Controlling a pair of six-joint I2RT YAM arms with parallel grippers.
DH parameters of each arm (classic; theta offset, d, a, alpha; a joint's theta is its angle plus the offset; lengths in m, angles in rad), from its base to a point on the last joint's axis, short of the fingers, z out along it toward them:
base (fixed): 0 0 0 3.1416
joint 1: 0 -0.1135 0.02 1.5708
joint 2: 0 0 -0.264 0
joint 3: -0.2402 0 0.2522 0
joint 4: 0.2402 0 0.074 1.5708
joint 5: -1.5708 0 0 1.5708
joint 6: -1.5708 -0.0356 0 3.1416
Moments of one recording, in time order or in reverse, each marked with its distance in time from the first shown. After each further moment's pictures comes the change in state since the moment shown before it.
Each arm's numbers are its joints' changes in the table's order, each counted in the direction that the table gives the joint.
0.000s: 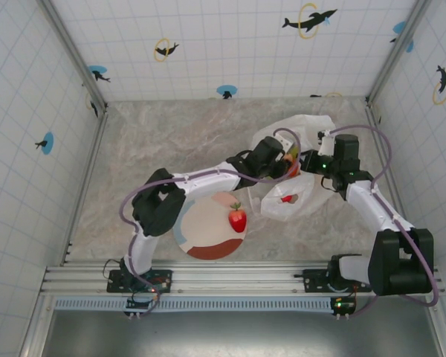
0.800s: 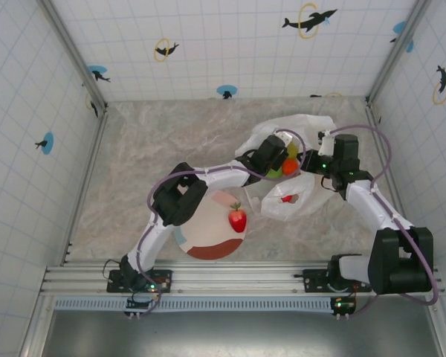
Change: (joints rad) left arm -0.047 0.218 -0.113 -0.168 0.246 -0.186; right arm 0.000 0.008 0.000 0.006 -0.010 0.011
